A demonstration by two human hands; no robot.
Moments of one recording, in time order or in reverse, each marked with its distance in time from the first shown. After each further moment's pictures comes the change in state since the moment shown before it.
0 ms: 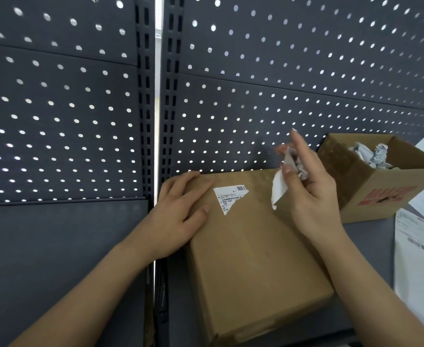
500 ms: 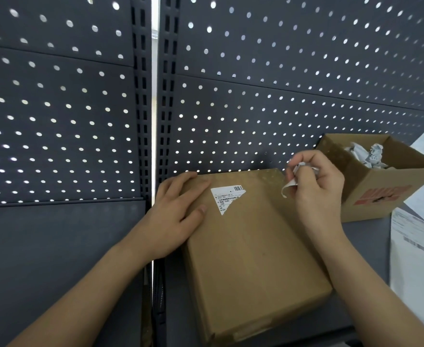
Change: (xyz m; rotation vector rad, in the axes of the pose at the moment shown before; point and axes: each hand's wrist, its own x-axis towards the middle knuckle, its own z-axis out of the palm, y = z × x) left_hand 0.000 0.000 0.001 -0.002 0.015 -0.008; right_hand 0.007 0.002 -0.002 0.171 0.176 0.201
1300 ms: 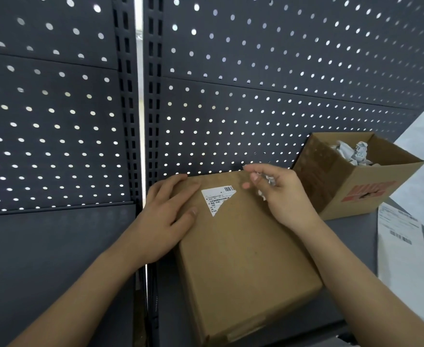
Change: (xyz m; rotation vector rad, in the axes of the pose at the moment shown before) left_hand 0.001 0.001 0.001 0.018 0.015 0.013; right_hand 0.006 0.019 0.004 -0.279 -0.342 0.180
